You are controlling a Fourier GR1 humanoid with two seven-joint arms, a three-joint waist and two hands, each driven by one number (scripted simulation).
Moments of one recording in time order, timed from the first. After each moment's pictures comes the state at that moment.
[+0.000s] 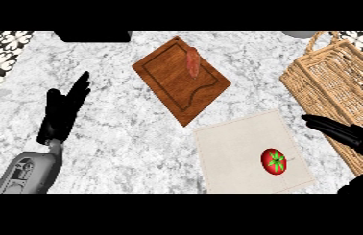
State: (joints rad) left arm -0.23 0.37 -0.10 -1.36 0.07 0.12 0.22; right arm -0.05 -0.79 0.15 -1.36 0.31 0.35 -0.80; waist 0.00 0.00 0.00
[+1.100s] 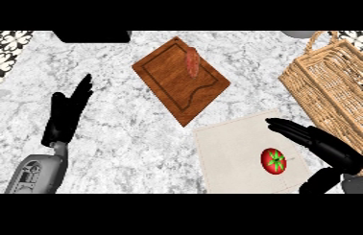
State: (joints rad) left arm -0.21 0.27 -0.01 -1.37 -0.04 0.06 0.22; right arm -0.08 -0.54 0.15 -1.35 0.52 0.37 -0.74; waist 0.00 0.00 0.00
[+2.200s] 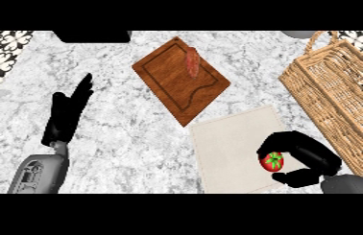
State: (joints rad) left arm -0.21 0.22 0.04 -1.38 -0.10 0.00 0.22; right arm -0.10 -0.43 0.16 -1.24 0.72 0.28 -0.82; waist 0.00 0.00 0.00
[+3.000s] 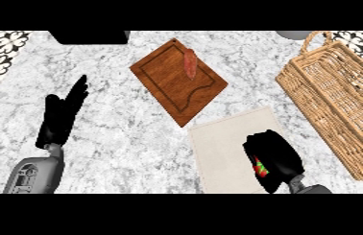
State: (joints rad) left arm -0.19 0.23 0.07 -1.39 -0.10 -0.01 0.21; right arm -0.03 -0.28 0.34 -1.52 1.23 0.19 -0.11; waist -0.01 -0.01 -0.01
